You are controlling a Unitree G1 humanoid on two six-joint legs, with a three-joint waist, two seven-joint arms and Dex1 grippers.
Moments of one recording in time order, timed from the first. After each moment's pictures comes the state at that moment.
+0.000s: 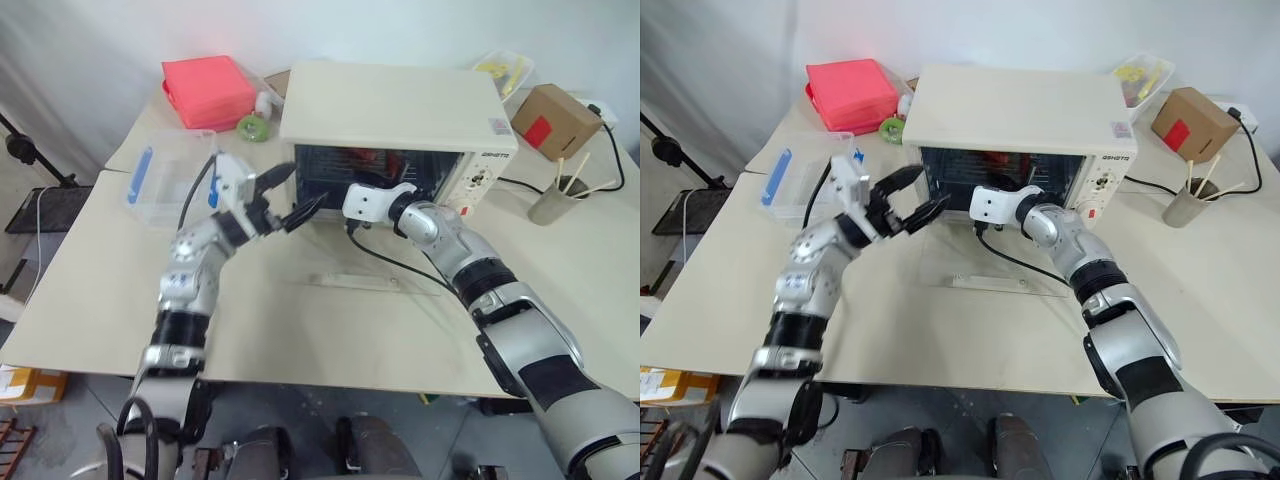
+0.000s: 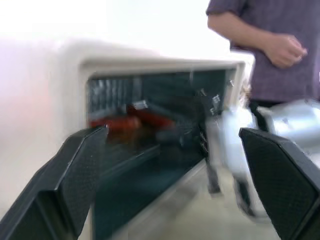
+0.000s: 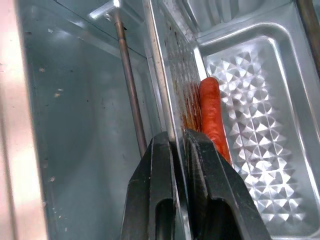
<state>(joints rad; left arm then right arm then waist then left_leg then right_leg) -0.83 0.25 0.10 0.47 -0.39 0.03 -0.79 -1.05 -0.37 0.39 0.88 -0.59 -0.37 0.14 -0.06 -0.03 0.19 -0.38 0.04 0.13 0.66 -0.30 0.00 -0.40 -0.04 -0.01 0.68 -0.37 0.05</state>
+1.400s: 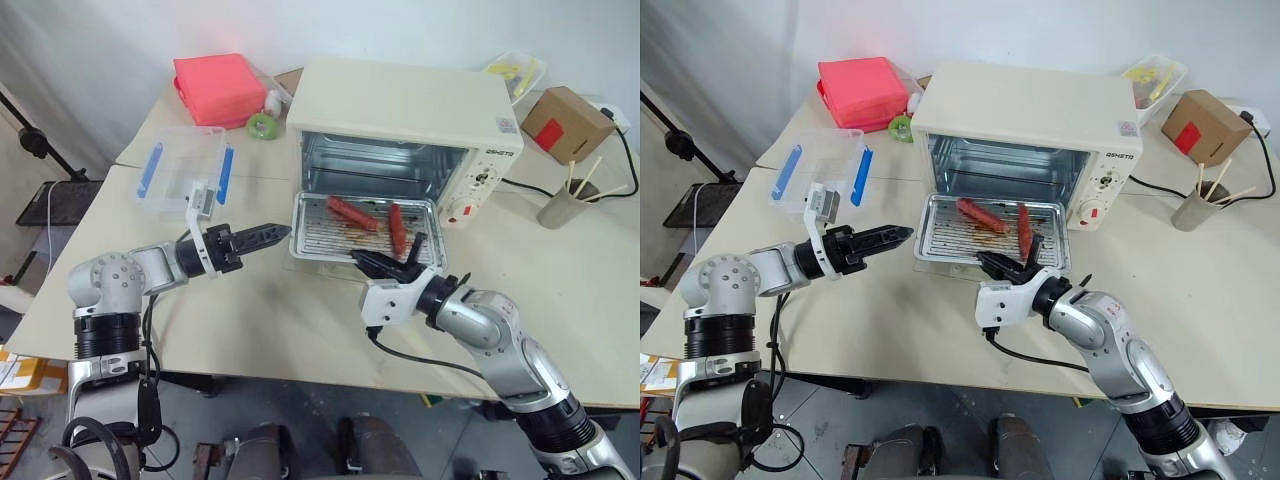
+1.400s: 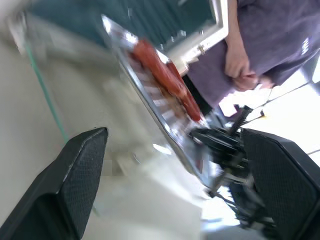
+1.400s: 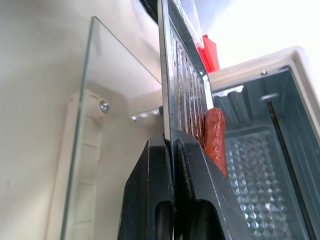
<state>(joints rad) -0.69 0.48 0.34 0.20 -0.90 1.34 -0.69 -0.30 -0.56 0.27 -0.37 -0.53 -0.10 0.57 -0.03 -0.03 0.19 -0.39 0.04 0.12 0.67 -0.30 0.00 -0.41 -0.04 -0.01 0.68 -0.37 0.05</state>
